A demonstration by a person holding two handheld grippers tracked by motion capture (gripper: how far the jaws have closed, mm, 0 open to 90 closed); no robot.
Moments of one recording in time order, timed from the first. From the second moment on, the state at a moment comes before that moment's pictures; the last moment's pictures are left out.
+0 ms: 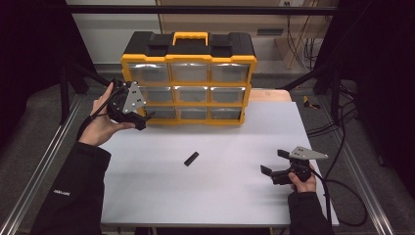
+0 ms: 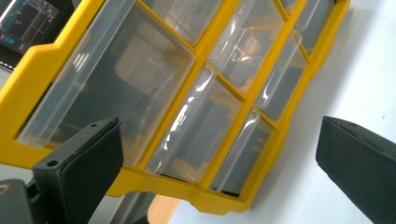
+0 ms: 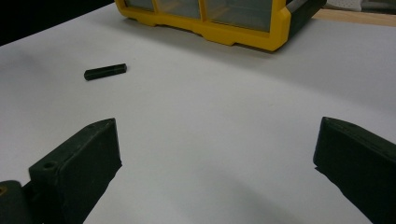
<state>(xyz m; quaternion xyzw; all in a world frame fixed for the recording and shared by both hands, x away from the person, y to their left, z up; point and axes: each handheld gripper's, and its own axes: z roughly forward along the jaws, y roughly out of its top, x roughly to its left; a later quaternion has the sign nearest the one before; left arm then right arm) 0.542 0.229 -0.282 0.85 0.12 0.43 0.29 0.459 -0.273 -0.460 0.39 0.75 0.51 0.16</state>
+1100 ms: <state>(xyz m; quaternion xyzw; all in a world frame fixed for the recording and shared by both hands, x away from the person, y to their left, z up) 0.566 0.218 -0.267 0.84 0.07 0.47 0.26 0.459 -0.273 -0.459 0.39 0.75 0.52 0.16</state>
